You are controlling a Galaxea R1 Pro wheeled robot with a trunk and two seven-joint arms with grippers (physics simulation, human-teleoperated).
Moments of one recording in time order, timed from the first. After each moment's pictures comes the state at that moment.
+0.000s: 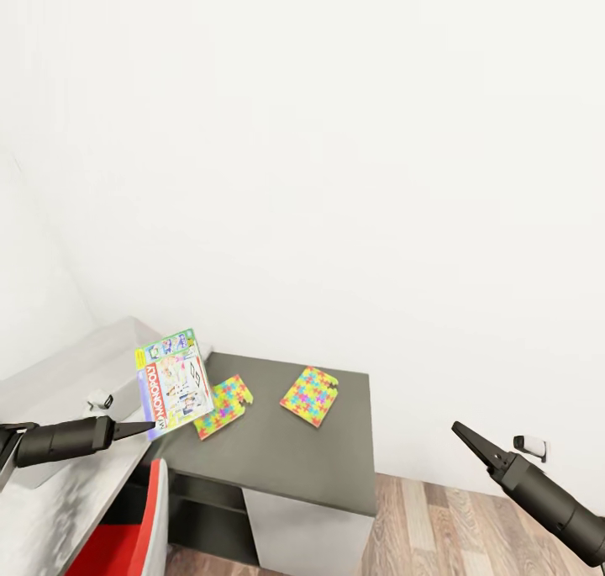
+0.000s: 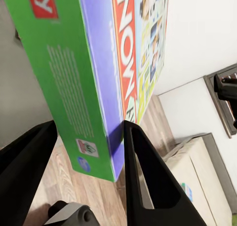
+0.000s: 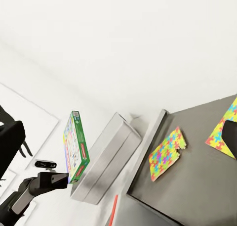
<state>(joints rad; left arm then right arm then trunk) -0.50 0.48 0.23 -0.93 0.04 0.83 -1.57 -0.05 -0.10 -0.55 -1.54 -0.63 0.80 1.07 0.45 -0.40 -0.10</state>
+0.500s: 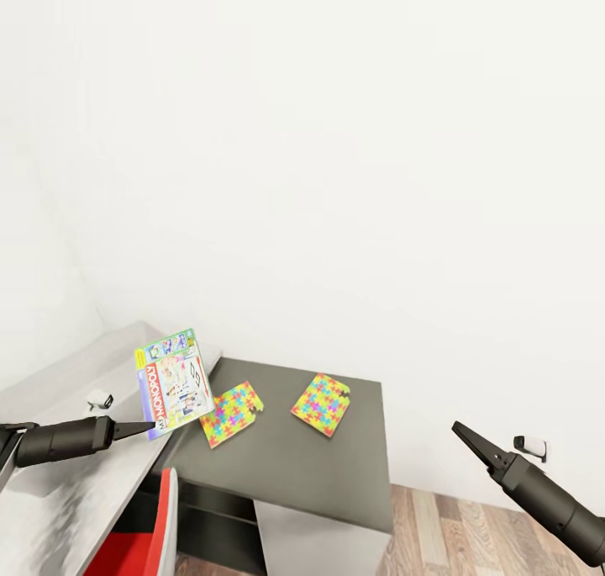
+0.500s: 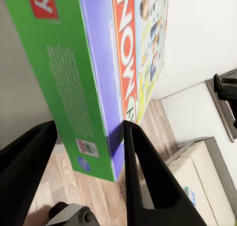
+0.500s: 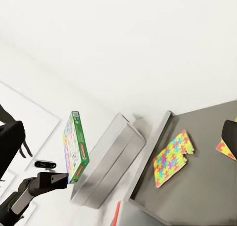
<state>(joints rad) -0.50 0.48 0.23 -0.93 0.04 0.83 -1.57 -0.05 -0.10 -0.55 -1.54 -0.63 0.80 1.07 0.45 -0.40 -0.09</state>
